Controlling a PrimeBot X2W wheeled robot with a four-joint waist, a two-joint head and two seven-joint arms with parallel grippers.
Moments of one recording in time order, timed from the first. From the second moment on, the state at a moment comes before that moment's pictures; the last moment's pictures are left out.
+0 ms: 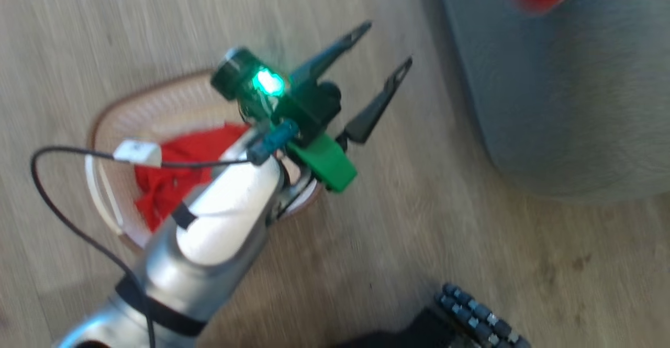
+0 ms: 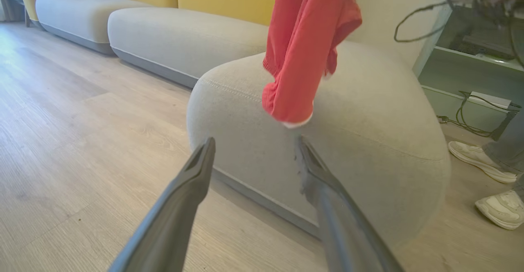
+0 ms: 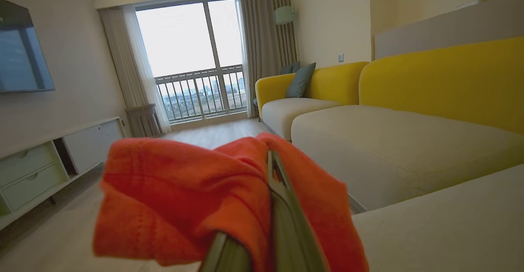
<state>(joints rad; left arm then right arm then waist) -0.74 0.08 -0.67 0.30 -0.22 -0.10 -0.25 -0.91 -0.31 -0.05 0.34 0.62 0.12 -0.25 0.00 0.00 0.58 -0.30</state>
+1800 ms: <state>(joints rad) -0.33 0.09 -0.48 0.27 -0.36 -0.01 -0.25 -0.54 -0.35 0.08 0.59 0.46 0.12 -0.25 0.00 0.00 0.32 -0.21</state>
